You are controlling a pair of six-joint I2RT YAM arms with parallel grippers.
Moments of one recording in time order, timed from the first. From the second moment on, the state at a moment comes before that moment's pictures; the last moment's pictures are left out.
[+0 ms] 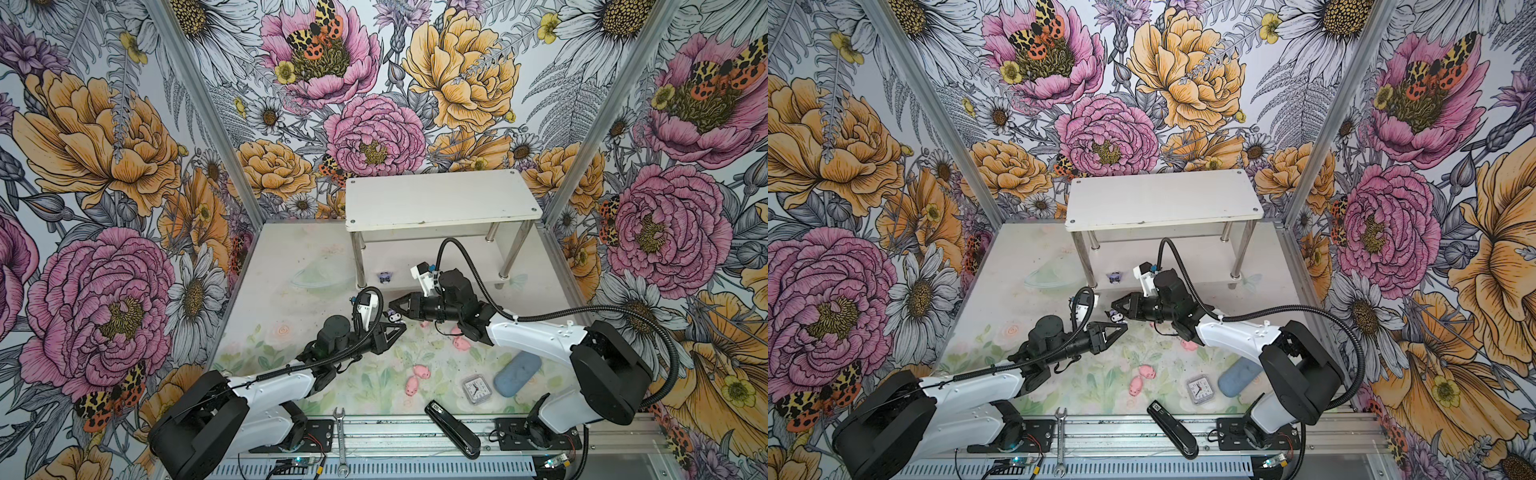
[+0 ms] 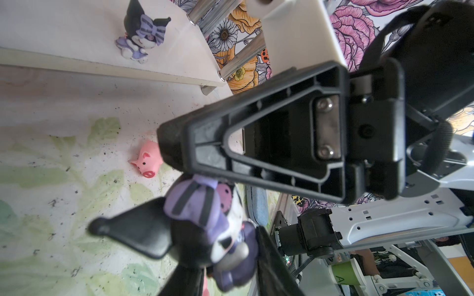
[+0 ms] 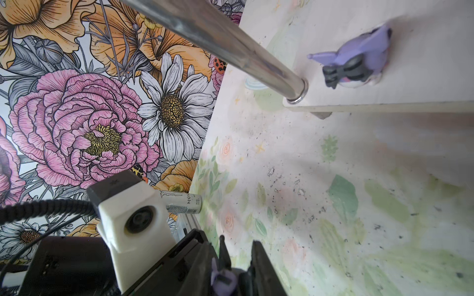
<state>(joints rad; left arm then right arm) -0.69 1.16 0.28 0.68 0.41 -0.84 0.72 1.51 0.83 0.27 -0.52 0.88</state>
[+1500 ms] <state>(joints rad) -0.79 1.02 0.50 0.06 0.25 -0.32 0.91 1.50 1.15 -0.43 -0.06 0.54</state>
